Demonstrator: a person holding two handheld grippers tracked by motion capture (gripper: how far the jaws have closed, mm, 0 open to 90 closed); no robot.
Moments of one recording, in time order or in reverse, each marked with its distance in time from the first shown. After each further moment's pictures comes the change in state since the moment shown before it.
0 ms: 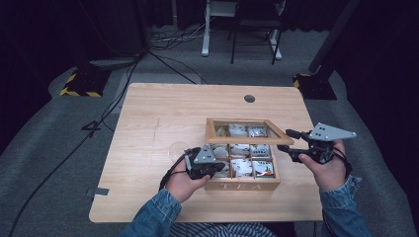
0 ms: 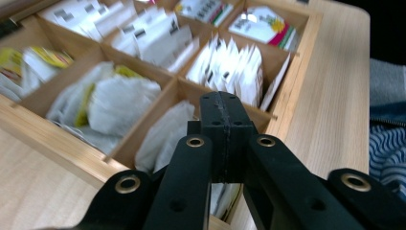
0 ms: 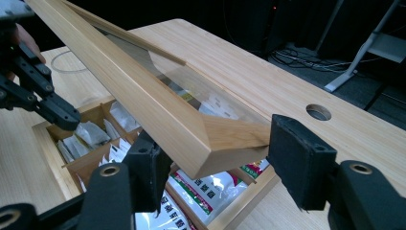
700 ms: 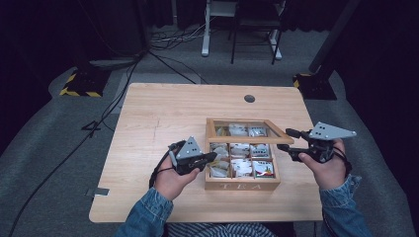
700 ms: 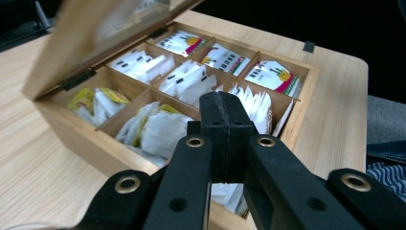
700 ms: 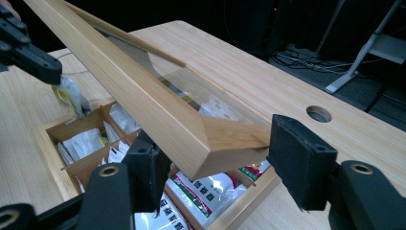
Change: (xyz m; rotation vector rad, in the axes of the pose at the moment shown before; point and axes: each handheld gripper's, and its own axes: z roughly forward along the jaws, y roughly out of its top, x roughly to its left) left arm 0.009 0.008 -0.045 -0.135 0.078 -0.034; right arm -0.002 0.001 0.001 -0.005 0.005 0.004
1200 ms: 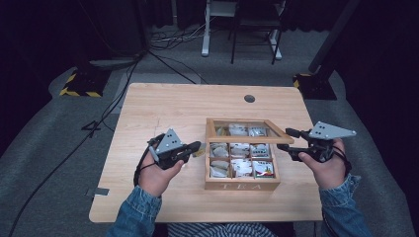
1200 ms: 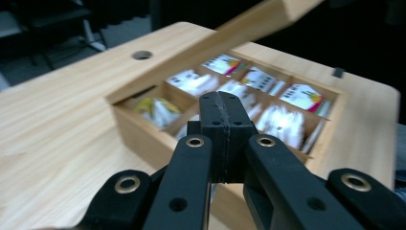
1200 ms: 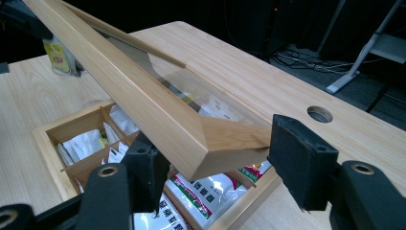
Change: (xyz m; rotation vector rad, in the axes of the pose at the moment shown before) left arm 0.021 0.002 -0.038 -0.060 0.126 -0.036; right arm -0.001 0.000 0.001 -0.003 0.003 0.004
